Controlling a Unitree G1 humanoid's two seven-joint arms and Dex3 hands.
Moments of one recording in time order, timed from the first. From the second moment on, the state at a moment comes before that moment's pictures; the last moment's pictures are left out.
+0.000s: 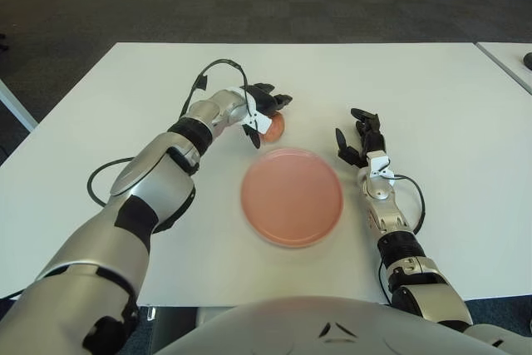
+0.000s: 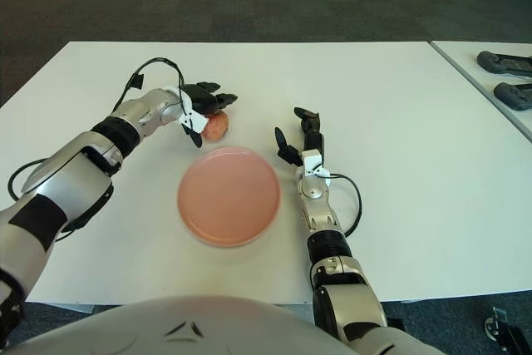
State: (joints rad) left arm -1.01 0.27 -0.75 1.06 0.81 -0.43 -0.24; right arm -0.26 0.00 -0.02 0.64 -0.11 -0.30 -0.27
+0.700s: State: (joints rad) left arm -1.00 0.26 -0.70 1.12 0.76 -0.49 -0.20; right arm -0.25 0.00 -0.01 0.62 -0.11 -0.28 -0.28
